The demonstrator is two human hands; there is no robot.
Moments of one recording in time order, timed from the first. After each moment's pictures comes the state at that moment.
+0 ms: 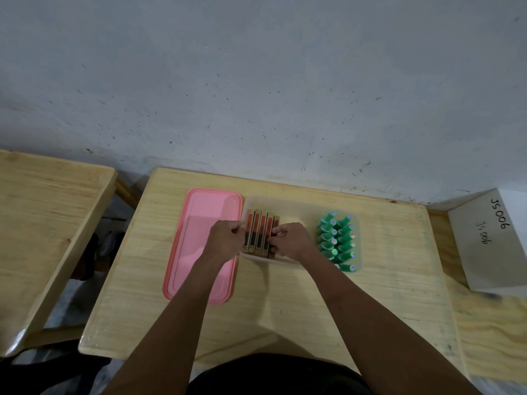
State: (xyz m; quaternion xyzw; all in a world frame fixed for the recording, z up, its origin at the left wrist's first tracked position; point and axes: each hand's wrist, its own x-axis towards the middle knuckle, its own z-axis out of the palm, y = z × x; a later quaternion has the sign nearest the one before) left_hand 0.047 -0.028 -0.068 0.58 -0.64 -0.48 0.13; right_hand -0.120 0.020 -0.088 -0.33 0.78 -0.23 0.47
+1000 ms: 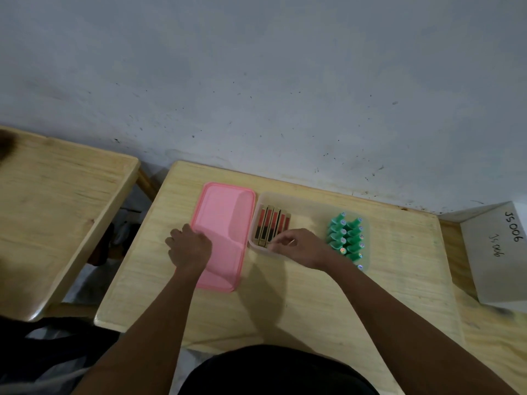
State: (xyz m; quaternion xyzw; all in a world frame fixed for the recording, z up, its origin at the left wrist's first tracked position) left_hand 0.123 -0.020 -0.108 0.81 -0.55 -0.21 0.05; right_hand -0.126 0.049 -0.062 -0.57 0.65 -0.15 0.48
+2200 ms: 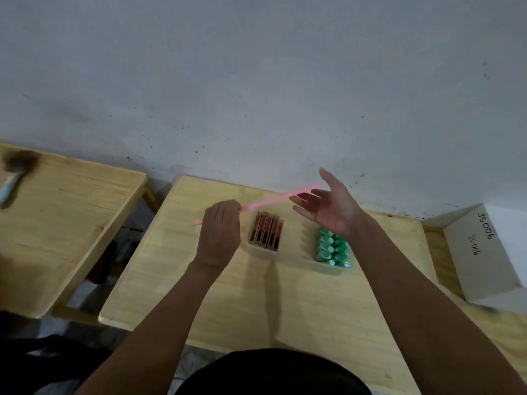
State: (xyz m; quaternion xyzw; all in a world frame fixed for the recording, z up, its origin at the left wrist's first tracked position) left_hand 0.076 0.015 -0.034 0.42 -0.81 0.08 0.40; right_hand -0.171 0.039 0.039 -0.10 0.48 -0.55 0.67
